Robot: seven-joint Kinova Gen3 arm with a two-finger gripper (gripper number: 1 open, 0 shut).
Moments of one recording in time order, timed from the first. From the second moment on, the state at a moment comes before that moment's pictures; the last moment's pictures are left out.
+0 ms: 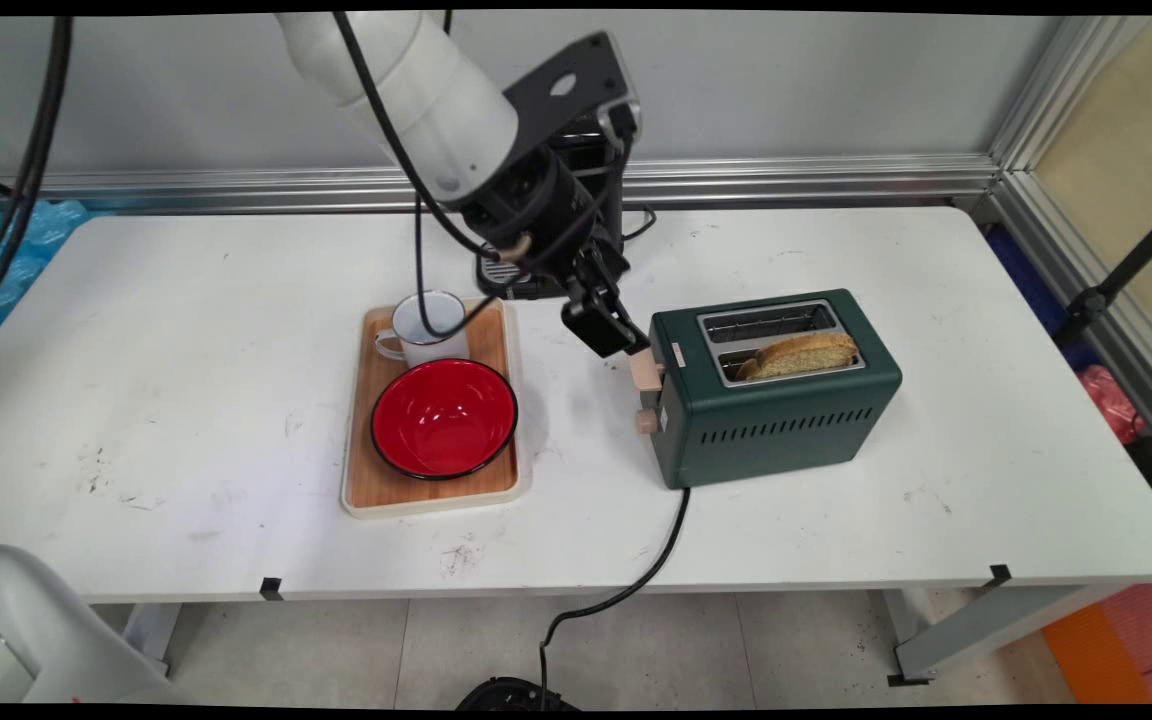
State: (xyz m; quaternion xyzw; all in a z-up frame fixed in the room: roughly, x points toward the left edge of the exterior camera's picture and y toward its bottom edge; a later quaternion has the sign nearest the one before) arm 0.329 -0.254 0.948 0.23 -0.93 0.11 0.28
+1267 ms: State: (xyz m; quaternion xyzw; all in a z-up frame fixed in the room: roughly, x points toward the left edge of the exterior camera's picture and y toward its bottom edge) arm 0.305 -0.280 0.872 0.22 -0.94 0.09 0.25
